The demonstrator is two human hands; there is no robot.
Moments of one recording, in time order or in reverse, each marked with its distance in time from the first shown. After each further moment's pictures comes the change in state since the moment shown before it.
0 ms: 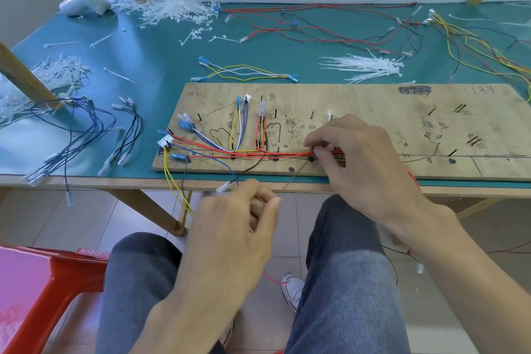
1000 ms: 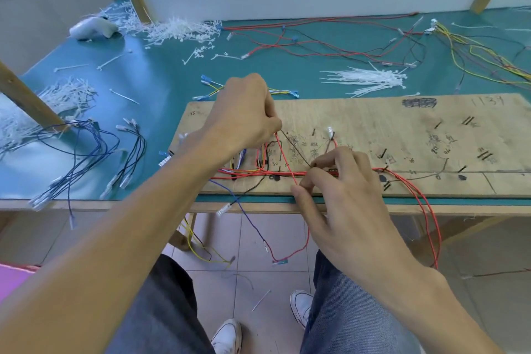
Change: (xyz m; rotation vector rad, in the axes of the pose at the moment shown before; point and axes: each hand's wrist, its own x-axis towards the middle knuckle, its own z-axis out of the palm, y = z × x) left_hand 0.189 0.027 0.000 0.362 -0.127 0.097; right_hand -0.024 -0.034 0.025 -0.071 0.060 0.178
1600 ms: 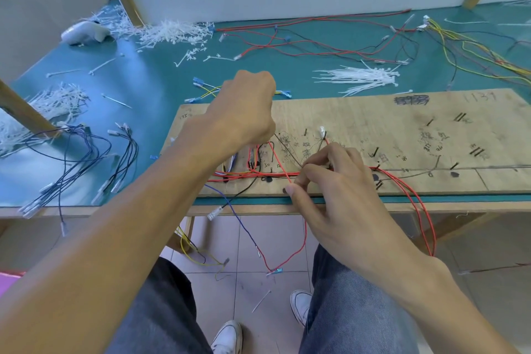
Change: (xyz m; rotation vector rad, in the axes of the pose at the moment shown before) left_hand 0.007 0.022 -0.007 0.289 -0.114 0.097; right_hand 0.006 0.010 -0.007 0.111 -0.079 0.006
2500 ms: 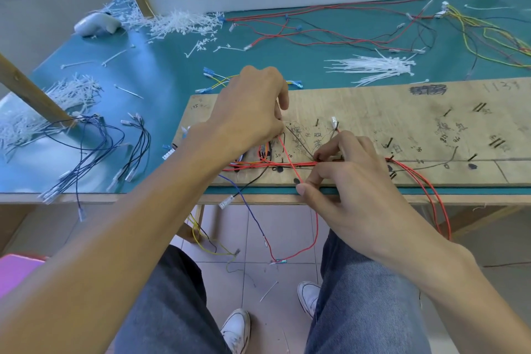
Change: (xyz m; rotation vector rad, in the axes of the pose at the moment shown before) left_hand -0.012 -0.013 0.014 -0.106 0.075 0.029; right_hand 0.005 -0.002 -0.012 -0.035 -0.162 0.030
